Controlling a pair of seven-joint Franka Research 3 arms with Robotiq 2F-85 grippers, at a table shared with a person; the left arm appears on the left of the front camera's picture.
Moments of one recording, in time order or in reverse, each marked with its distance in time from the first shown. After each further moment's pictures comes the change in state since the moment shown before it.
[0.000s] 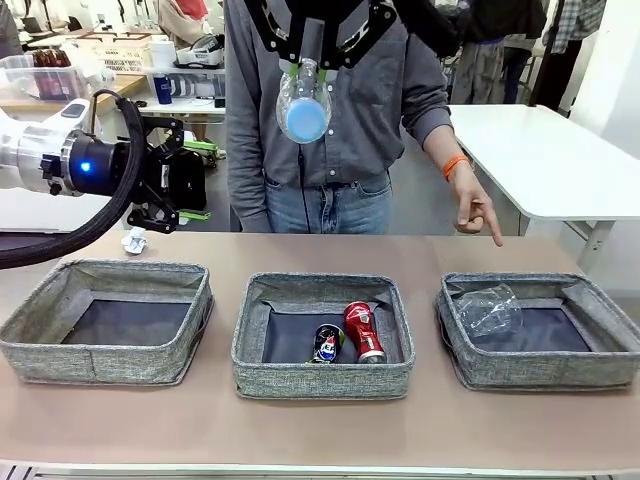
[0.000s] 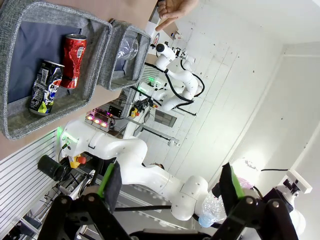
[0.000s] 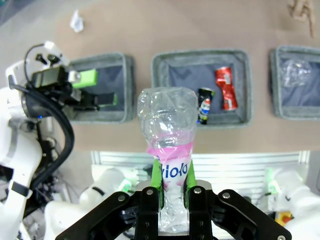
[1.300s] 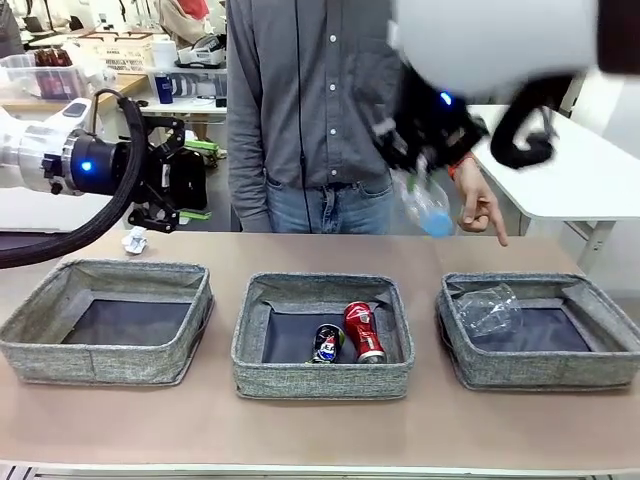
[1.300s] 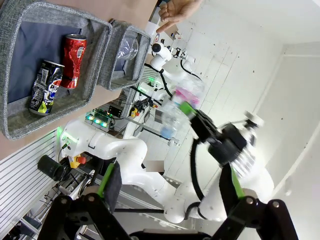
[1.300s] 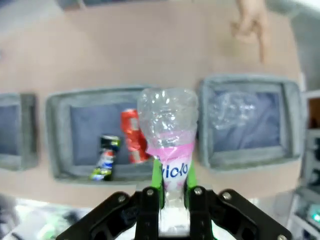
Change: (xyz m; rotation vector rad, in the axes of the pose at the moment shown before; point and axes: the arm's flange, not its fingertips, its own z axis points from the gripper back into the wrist) left arm 0.000 0.000 0.000 0.000 -0.001 0.000; right arm 0.027 -0.166 -0.143 -0.231 -0.117 0.069
